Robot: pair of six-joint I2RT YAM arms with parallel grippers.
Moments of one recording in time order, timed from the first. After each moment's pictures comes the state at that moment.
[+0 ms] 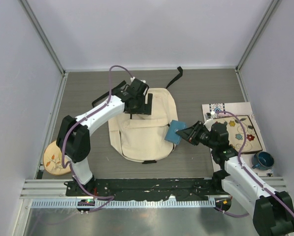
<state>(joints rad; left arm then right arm) -0.64 1.79 1.49 -0.69 -0.10 -0.45 0.26 0.78 0.25 0.18 -0.50 1.02</state>
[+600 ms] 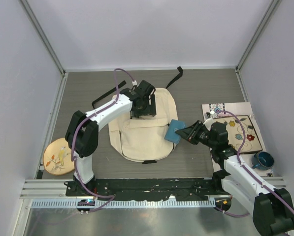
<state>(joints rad) -0.67 1.89 1.56 -0.73 -0.13 -0.67 0.26 0.81 0.25 0.22 -0.50 1.03</state>
